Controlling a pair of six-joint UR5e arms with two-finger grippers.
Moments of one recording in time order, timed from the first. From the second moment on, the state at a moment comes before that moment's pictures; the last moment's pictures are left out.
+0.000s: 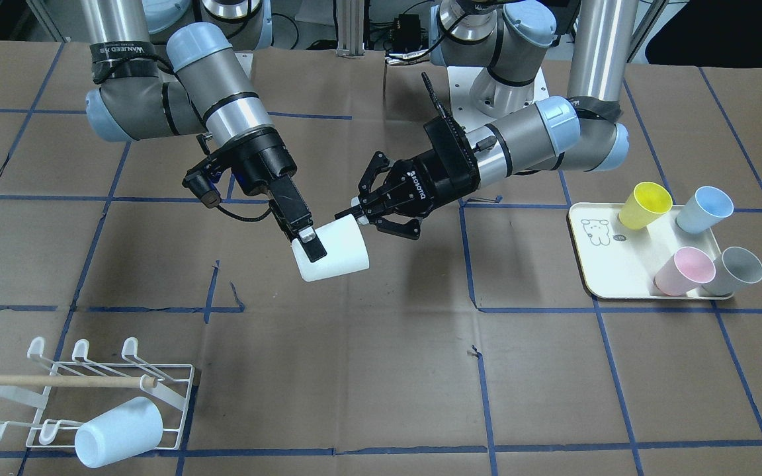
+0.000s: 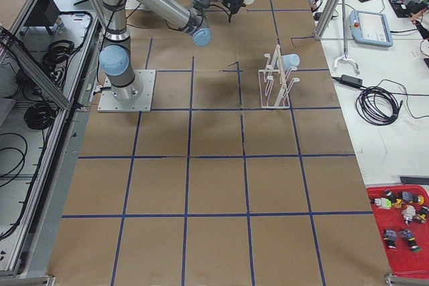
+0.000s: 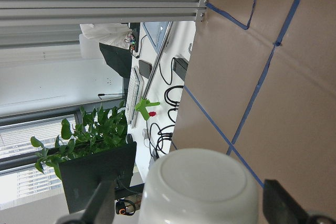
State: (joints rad) left arm -1.56 -1.90 -2.13 0.29 0.42 0.30; right arm 1.75 -1.32 2.12 -3.48 -1.21 1.50
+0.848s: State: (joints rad) left arm -1.56 -1.90 -2.13 0.29 0.42 0.30; right arm 1.76 -1.31 2.12 -3.49 -1.21 1.50
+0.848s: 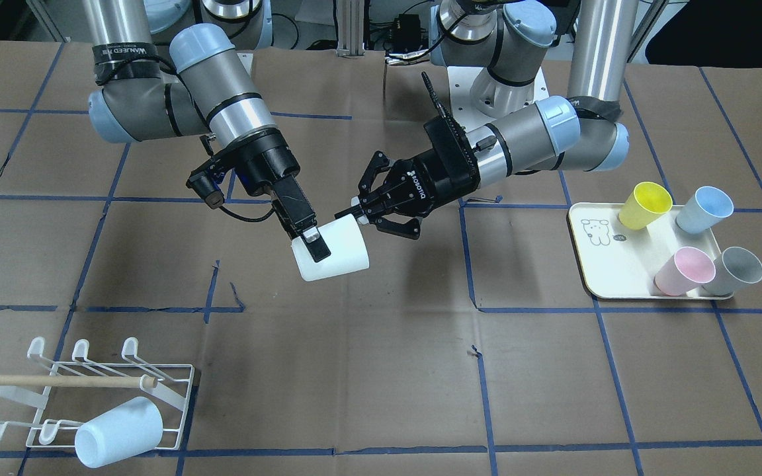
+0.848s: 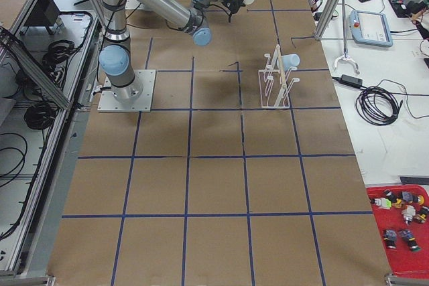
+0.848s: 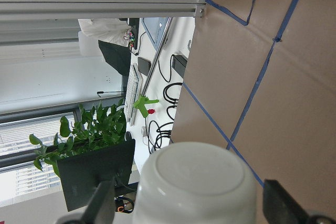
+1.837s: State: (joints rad) left arm -1.56 -1.90 -2.13 0.29 0.42 0.30; right arm 1.76 -1.29 2.10 -3.49 -1.21 1.50
